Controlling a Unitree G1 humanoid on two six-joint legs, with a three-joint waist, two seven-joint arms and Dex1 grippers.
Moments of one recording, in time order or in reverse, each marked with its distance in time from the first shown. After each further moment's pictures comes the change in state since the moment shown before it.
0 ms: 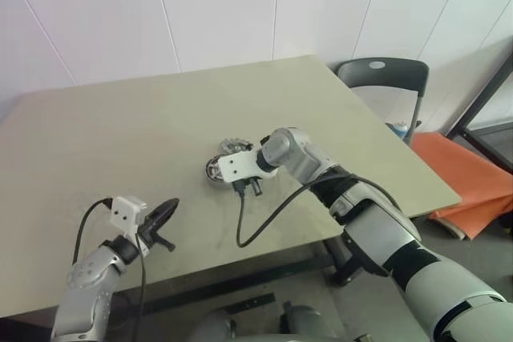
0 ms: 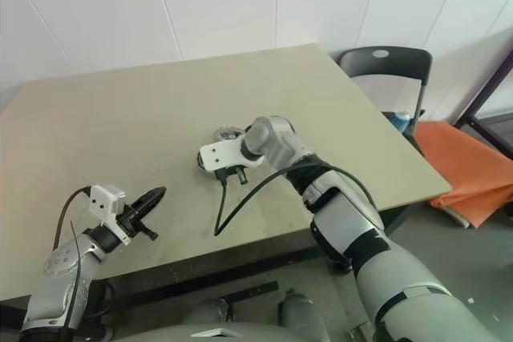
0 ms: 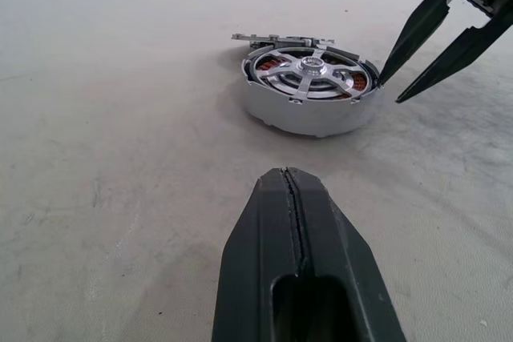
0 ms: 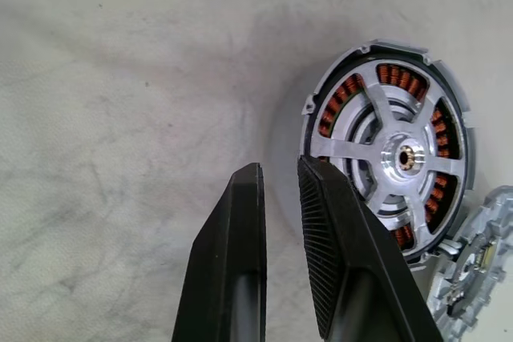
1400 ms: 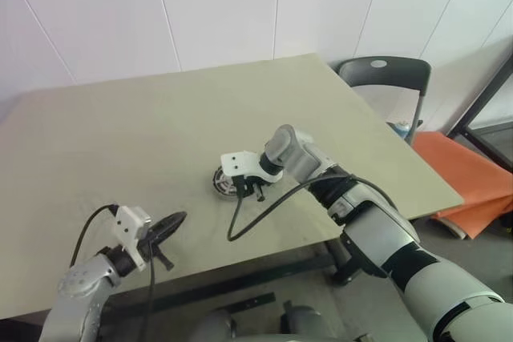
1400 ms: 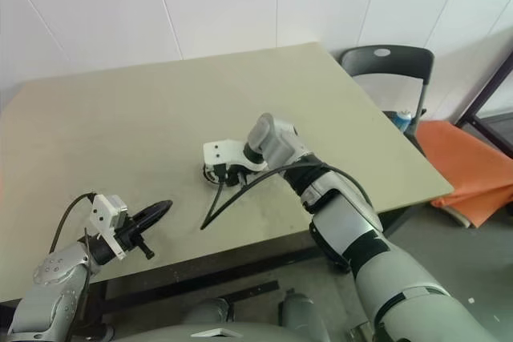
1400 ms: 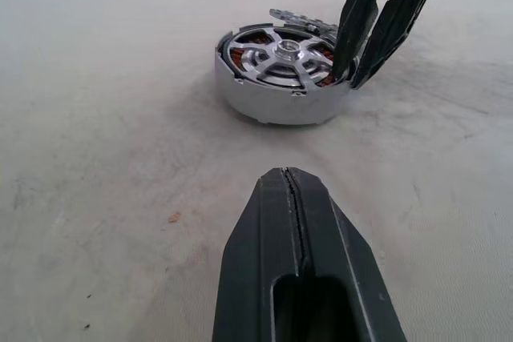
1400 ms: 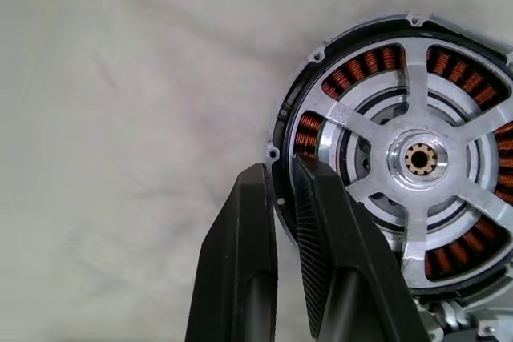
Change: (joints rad) left arm 0.093 0.089 -0.030 -0.092 -0.011 -0.017 -0.117; right arm 0.014 0.025 -0.025 -0.096 0.092 0.401 0.257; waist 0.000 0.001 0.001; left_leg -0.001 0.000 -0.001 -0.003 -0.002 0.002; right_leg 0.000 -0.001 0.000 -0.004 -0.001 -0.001
